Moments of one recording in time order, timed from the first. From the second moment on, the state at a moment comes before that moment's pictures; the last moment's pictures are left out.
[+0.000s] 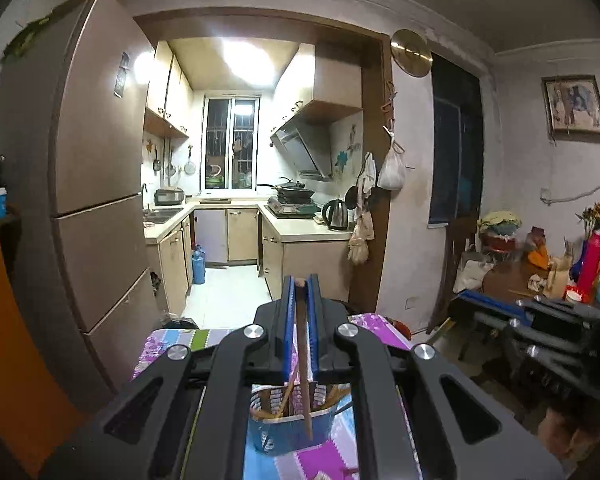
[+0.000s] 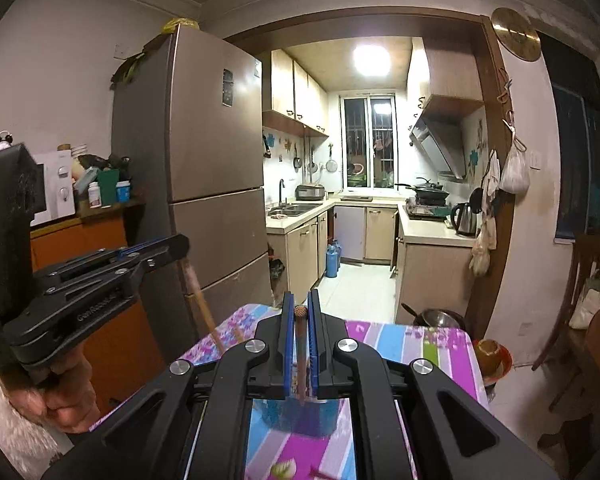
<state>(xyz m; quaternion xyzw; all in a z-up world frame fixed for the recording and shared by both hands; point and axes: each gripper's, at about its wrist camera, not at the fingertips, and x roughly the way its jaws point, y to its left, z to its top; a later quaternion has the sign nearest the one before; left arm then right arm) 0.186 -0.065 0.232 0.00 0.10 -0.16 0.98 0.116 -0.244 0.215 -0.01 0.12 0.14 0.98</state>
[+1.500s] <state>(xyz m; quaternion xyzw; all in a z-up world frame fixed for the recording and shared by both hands) 0.205 -0.069 0.139 0.08 0.12 0.03 0.99 0.118 -0.264 0.139 0.04 0.16 0.15 0.98</state>
